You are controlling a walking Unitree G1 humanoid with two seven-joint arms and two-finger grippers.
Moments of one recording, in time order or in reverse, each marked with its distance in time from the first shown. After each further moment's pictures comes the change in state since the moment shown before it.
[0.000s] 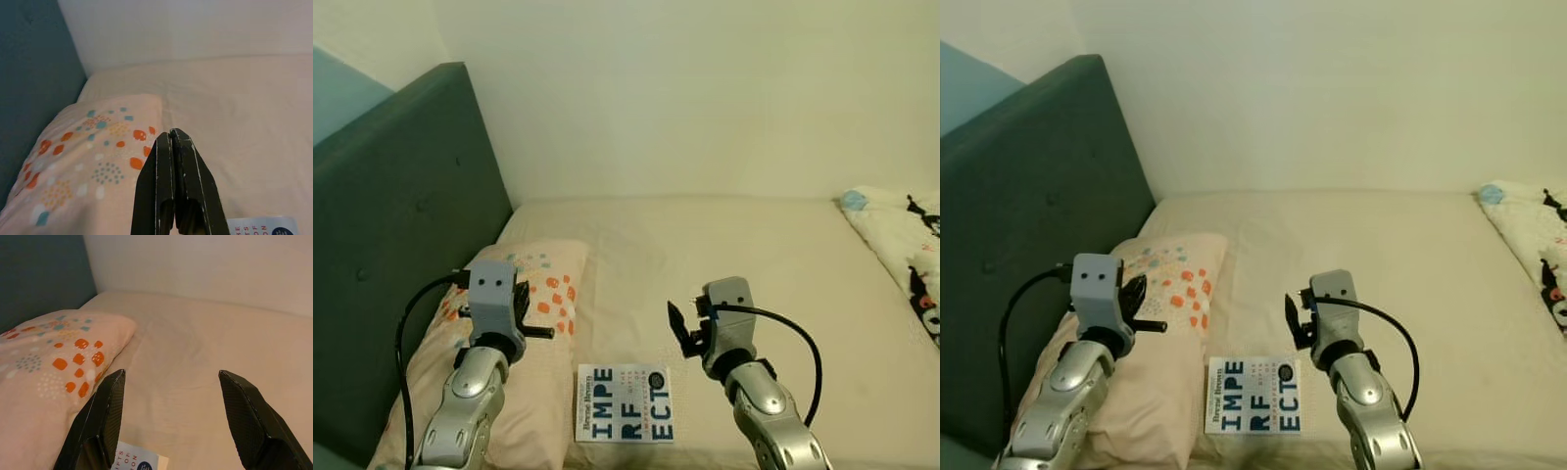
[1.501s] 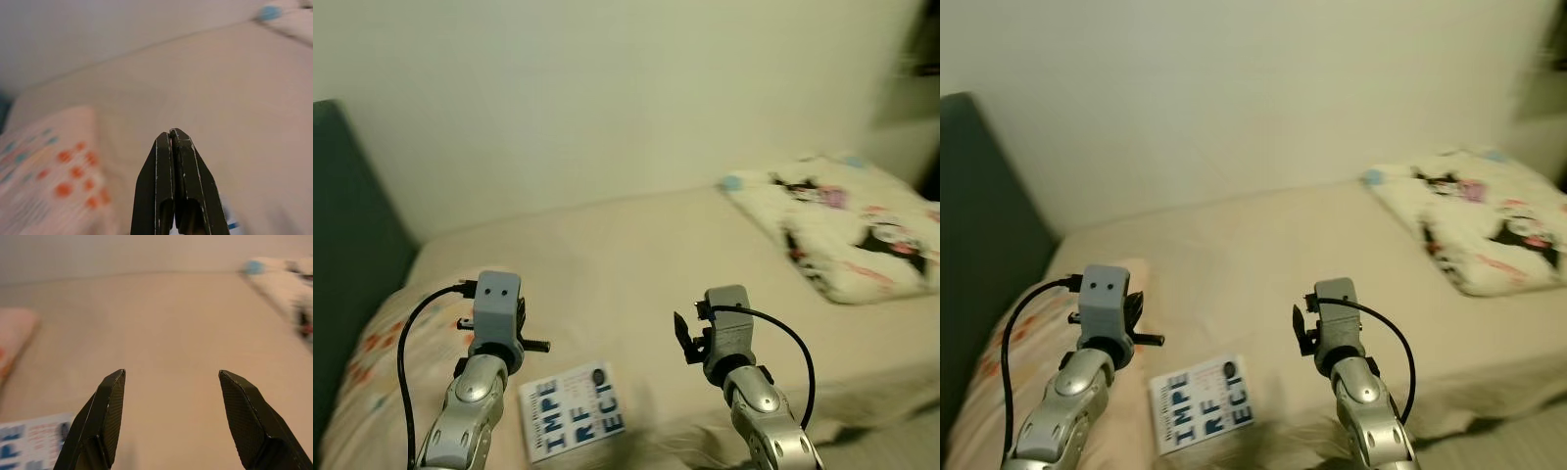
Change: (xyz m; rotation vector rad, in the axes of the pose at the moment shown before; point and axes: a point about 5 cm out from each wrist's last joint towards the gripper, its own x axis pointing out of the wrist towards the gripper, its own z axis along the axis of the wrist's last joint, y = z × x) left arm 0.001 0.003 -0.015 0.059 0.105 0.045; right arm 0.011 -0.011 -0.023 0.027 0.100 -0.072
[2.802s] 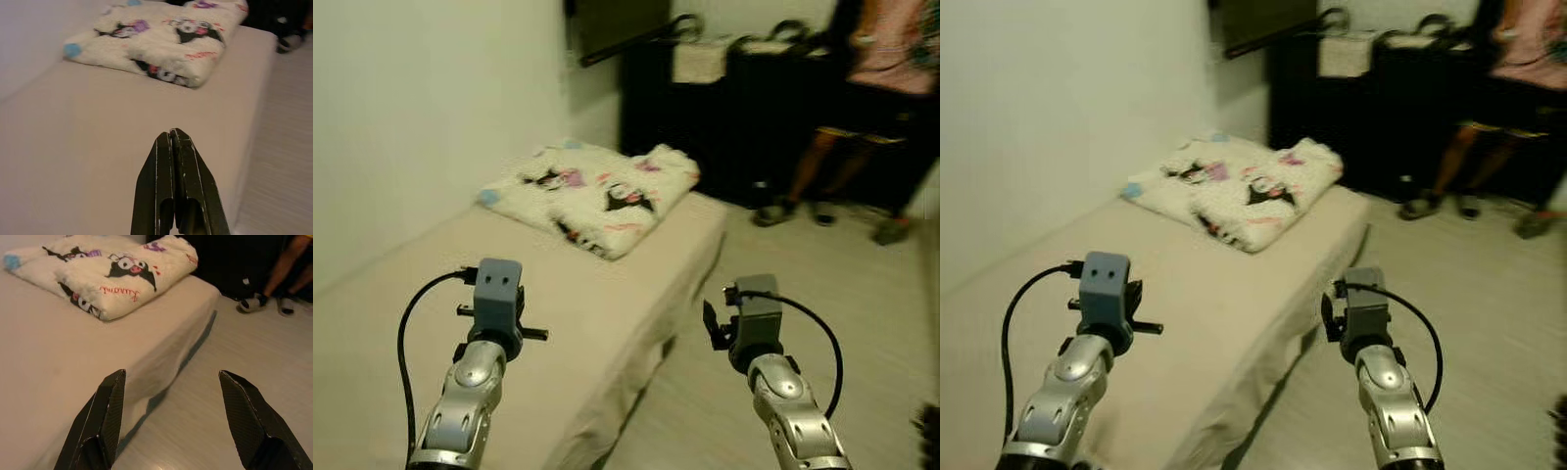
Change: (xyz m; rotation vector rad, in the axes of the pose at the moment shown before) left arm 0.010 0.006 0.002 0.030 0.010 0.006; right arm 0.004 -0.023 0.004 0.010 0.011 -0.084
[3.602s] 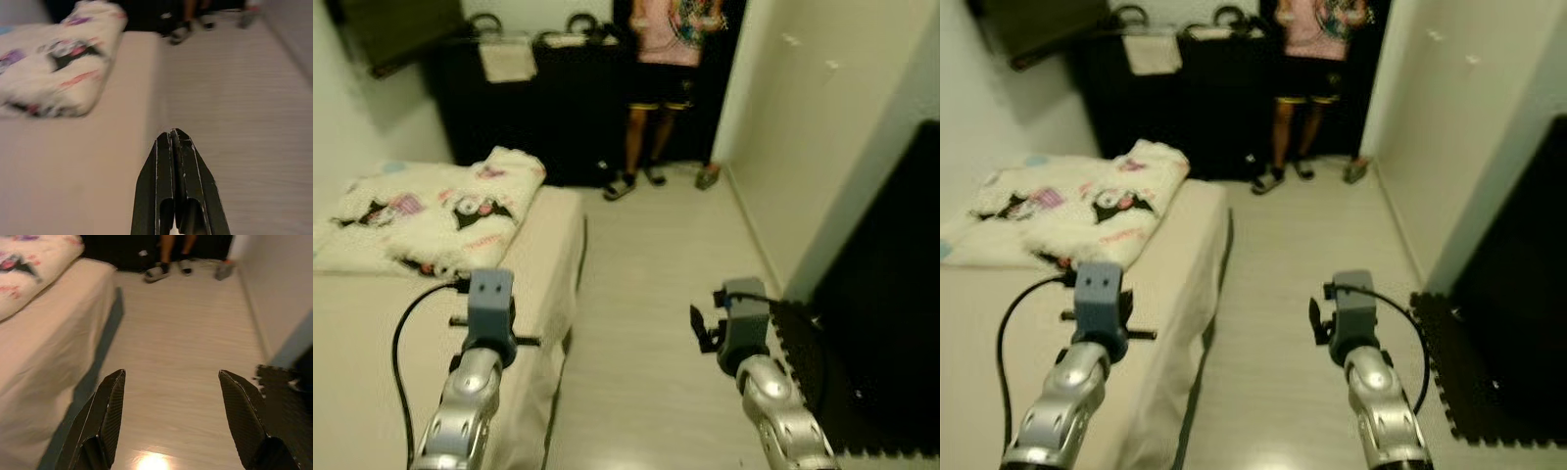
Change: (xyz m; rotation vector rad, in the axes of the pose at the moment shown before) left arm -0.002 -0.005 -0.007 -0.019 0.011 0.010; right arm 0.003 -0.002 0.001 0.017 0.001 -0.005
